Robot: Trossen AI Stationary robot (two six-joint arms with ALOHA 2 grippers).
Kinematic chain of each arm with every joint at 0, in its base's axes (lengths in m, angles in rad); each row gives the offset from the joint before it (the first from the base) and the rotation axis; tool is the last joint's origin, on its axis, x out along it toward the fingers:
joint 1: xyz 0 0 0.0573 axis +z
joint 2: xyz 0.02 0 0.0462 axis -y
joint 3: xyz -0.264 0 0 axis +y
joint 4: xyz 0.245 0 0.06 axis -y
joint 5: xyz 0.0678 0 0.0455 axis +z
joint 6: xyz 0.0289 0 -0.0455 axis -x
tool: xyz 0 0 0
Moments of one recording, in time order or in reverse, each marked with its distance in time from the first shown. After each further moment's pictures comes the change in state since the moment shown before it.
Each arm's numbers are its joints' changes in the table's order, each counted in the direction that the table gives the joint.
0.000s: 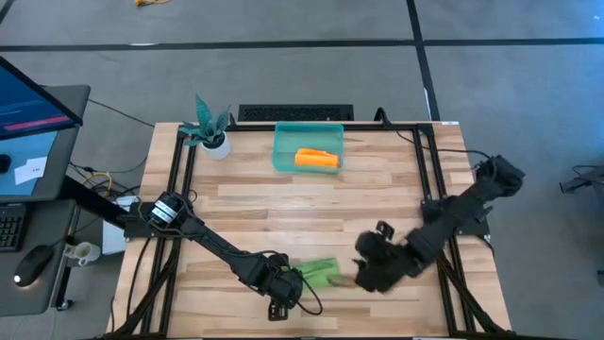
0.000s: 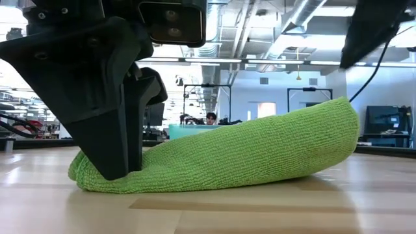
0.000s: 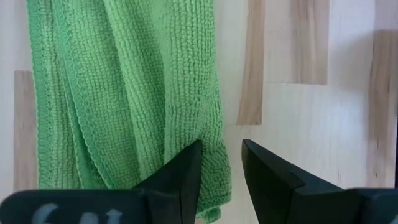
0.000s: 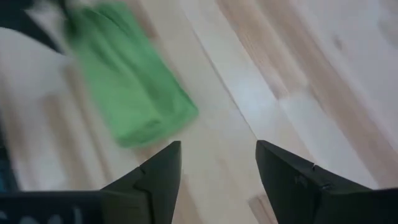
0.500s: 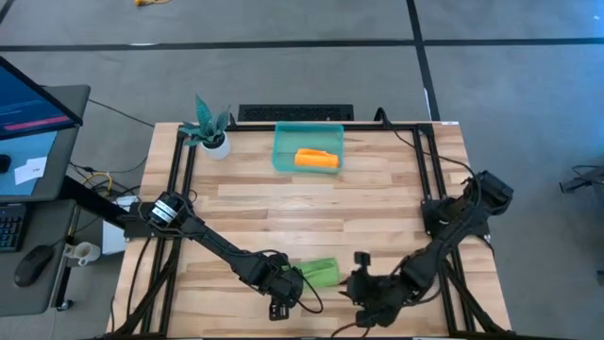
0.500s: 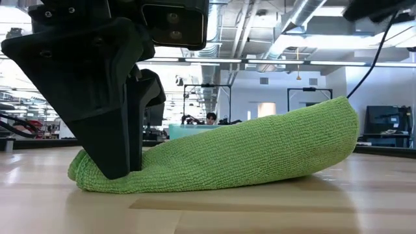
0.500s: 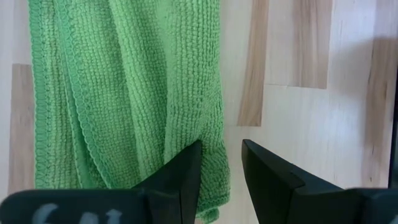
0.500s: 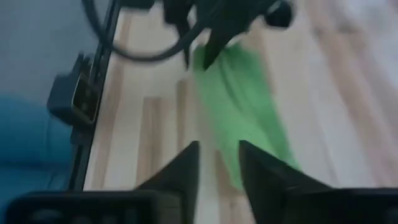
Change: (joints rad) left arm 0.000 0.000 0.000 0.001 -0.015 0.036; right arm 0.192 -0.155 0.000 0.465 -0.217 0.405
